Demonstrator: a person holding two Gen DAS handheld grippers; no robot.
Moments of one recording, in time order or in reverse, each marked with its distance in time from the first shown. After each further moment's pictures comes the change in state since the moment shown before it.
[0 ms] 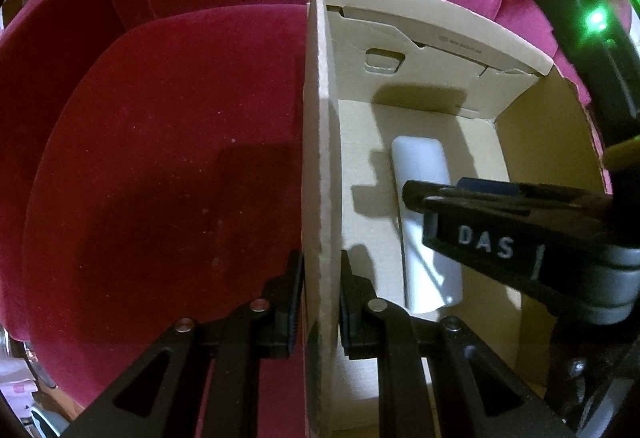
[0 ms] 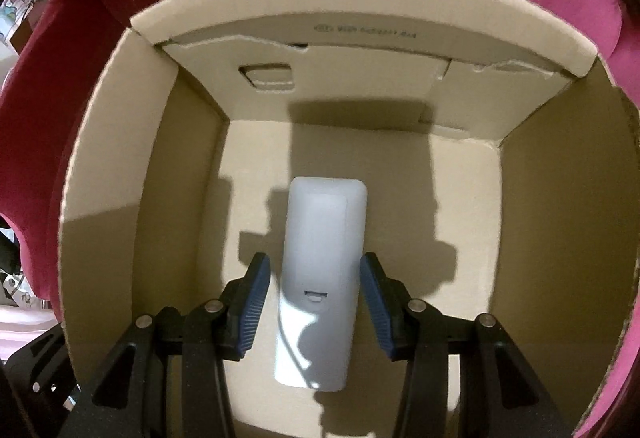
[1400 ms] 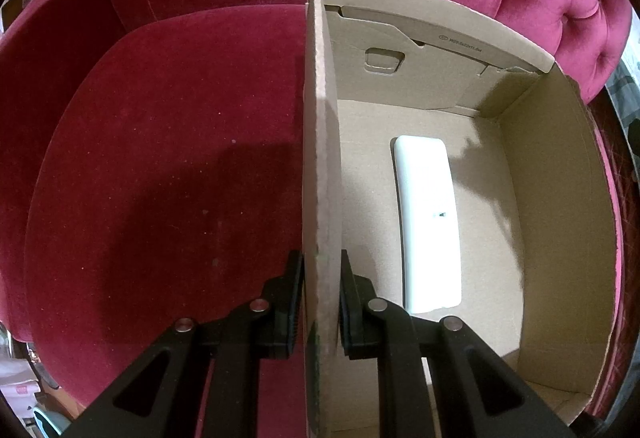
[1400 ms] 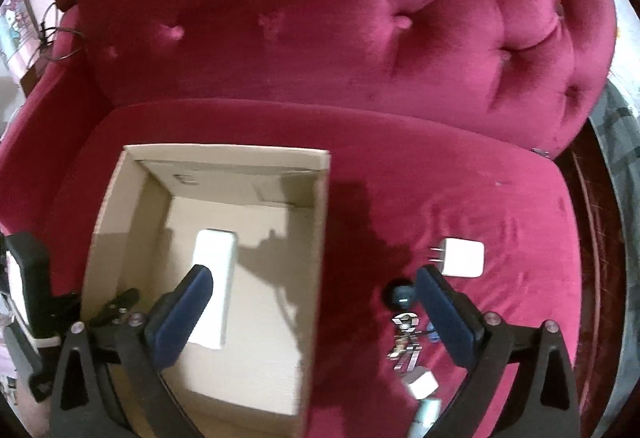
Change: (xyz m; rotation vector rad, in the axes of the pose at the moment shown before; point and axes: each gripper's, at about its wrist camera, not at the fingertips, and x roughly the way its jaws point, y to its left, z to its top) left arm 0.001 -0.006 -0.001 0.003 0.001 0.015; right arm -0.147 -0.077 -0.022 -0.001 -0.246 -0.171
